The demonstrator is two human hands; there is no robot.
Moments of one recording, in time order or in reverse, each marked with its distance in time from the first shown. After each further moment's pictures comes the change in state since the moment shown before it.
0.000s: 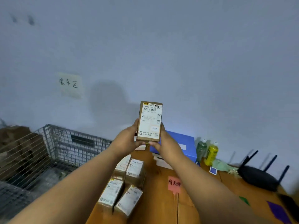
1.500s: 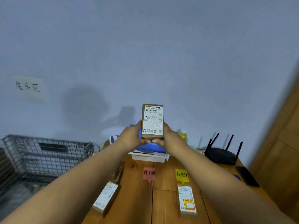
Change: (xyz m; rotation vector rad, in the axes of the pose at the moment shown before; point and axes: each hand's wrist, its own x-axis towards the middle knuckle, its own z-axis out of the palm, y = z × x) left_hand 0.017 0.122 0.081 -0.011 -0.204 -0.010; right_hand -0.077 0.073 -0.112 -0.106 0.010 0.215
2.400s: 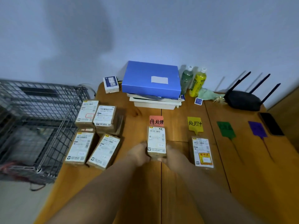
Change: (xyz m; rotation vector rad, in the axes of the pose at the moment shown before) left_hand -0.036 -0.184 0.240 -0.090 -0.612 -0.469; right_hand -0.036 0.163 0.254 0.034 -0.542 0.470
